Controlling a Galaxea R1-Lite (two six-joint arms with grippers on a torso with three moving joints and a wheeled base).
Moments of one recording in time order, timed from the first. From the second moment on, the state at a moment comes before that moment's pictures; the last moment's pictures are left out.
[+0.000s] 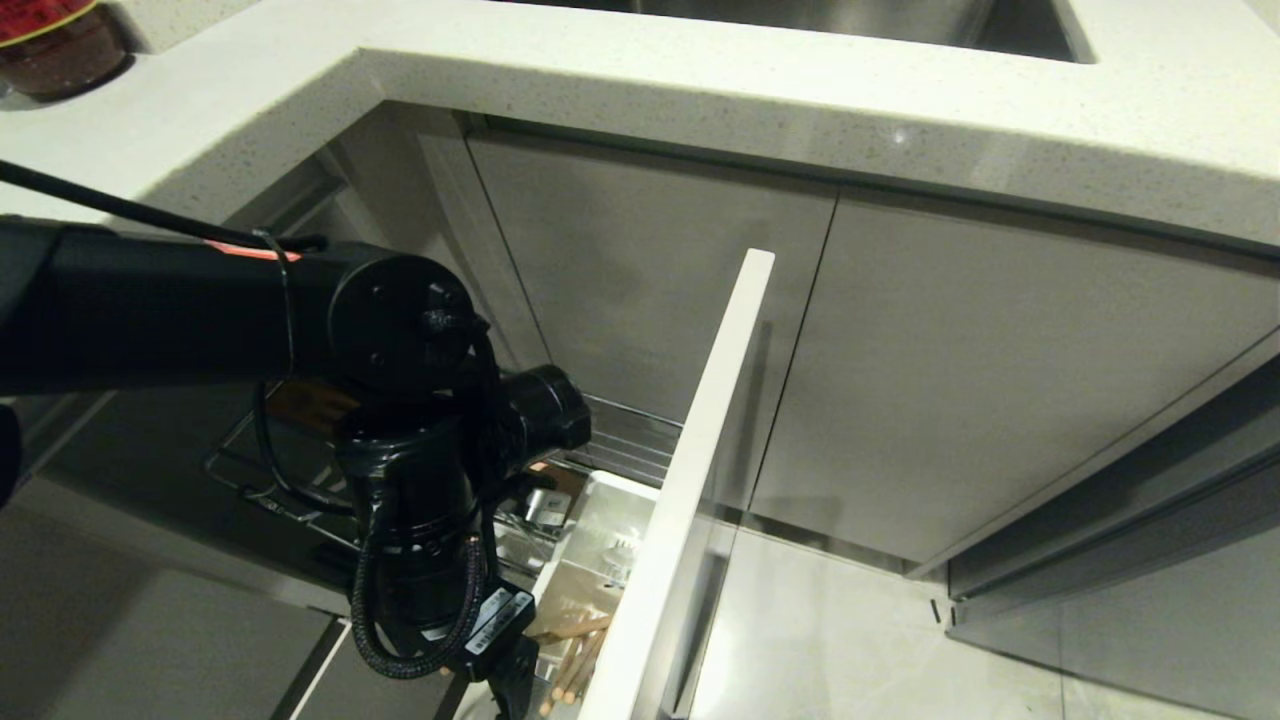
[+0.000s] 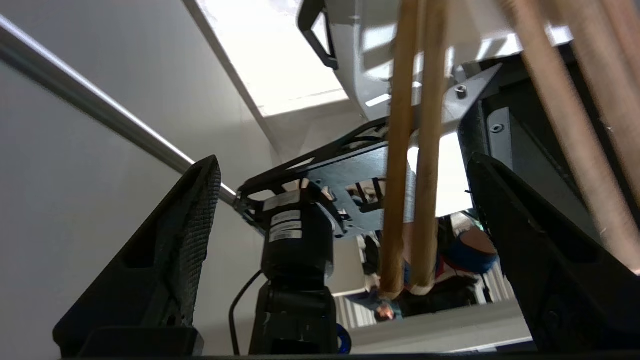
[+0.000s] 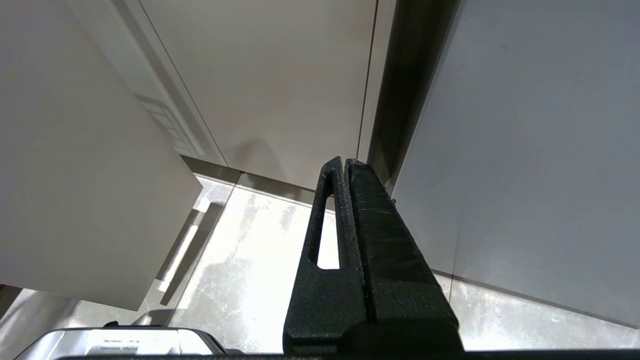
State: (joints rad) left arm -0.67 1.92 -1.56 1.34 0.03 -0.16; right arm 0.00 0.00 0.00 -0.08 0.00 0.02
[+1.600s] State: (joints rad) left arm -0.66 2.00 -1.62 1.34 -0.05 -0.16; right arm 0.00 0.00 0.00 -0.08 0.00 0.02
